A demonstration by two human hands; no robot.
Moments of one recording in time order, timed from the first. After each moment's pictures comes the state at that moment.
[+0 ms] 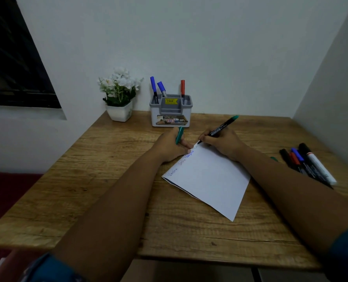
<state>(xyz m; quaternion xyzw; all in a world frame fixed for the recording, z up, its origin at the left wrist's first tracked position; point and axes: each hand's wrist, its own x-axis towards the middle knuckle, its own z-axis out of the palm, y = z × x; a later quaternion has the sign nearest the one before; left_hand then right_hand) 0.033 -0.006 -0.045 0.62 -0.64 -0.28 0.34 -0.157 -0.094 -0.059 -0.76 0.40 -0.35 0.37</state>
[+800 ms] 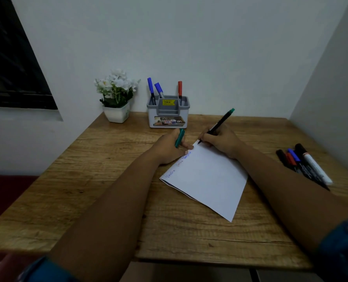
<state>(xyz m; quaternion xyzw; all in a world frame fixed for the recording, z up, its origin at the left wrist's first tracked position) 0.034 -0.011 -0.049 0.59 -0.68 -0.27 0.33 -0.158 -0.100 -0.054 -0.74 0.44 -0.35 0.37</state>
